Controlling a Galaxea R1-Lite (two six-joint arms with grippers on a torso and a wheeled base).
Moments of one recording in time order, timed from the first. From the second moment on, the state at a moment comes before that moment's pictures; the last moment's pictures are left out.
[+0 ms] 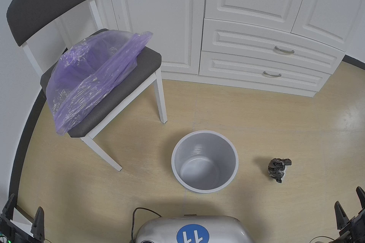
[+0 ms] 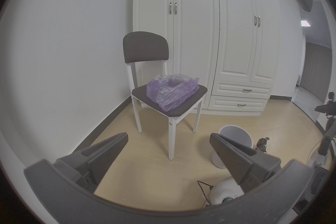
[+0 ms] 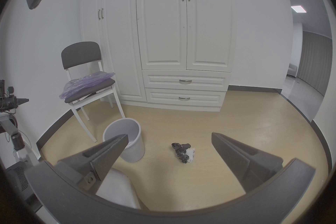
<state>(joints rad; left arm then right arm) 0.00 0.02 -0.02 -0.01 0.01 -0.02 0.00 0.02 -0.02 0.03 0.02 0.00</state>
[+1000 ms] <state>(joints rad) 0.00 0.02 -0.02 -0.01 0.02 0.00 0.00 0.02 -0.02 0.03 0.02 0.00</state>
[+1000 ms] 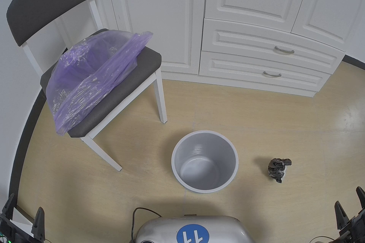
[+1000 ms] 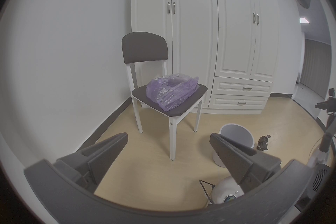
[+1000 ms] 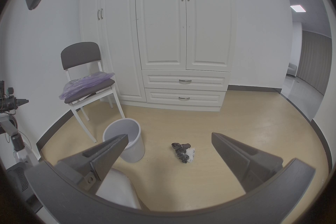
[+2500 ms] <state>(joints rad) 0.00 0.02 -0.02 -0.02 -0.03 0.05 0.00 0.02 -0.02 0.02 0.06 -0.08</state>
